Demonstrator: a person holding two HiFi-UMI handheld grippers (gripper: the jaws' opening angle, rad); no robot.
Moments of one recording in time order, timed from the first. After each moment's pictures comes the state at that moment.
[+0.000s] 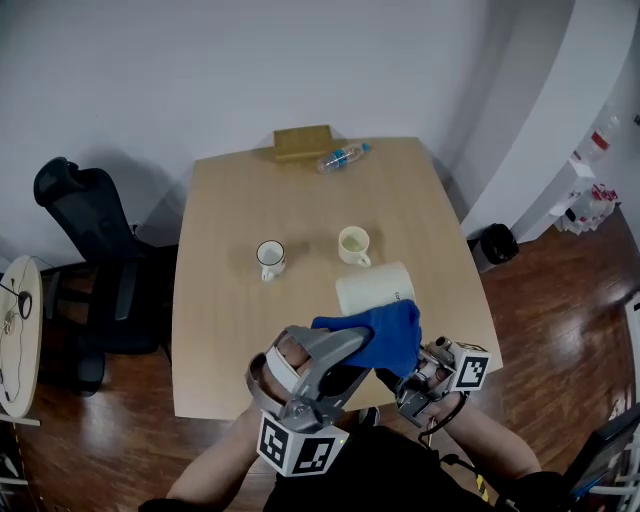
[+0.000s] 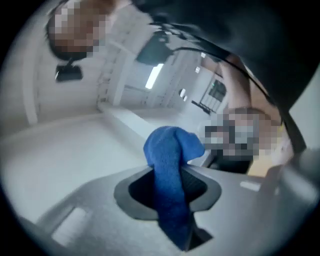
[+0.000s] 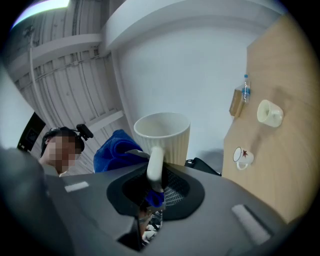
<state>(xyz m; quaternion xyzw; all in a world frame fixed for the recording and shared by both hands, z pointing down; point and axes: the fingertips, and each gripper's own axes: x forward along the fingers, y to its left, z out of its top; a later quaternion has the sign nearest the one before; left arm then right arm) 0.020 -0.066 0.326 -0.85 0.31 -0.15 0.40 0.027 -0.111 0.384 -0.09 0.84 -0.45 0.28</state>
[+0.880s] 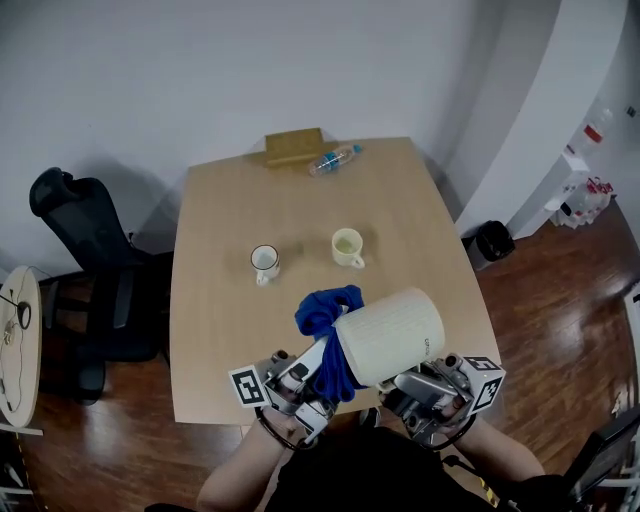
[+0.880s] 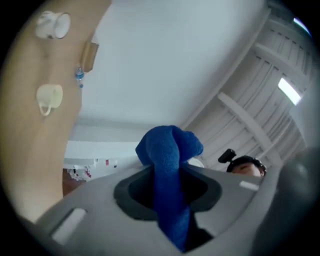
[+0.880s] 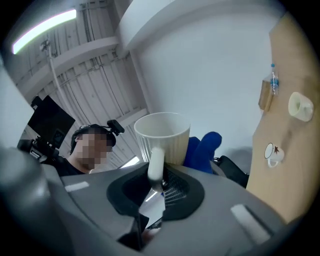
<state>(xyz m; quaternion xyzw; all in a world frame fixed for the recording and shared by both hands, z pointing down) -0.035 -0.100 0.342 -0.73 -0.01 0.46 -0.51 0.044 -0.045 0.327 0.04 0.86 -0.40 0.33</state>
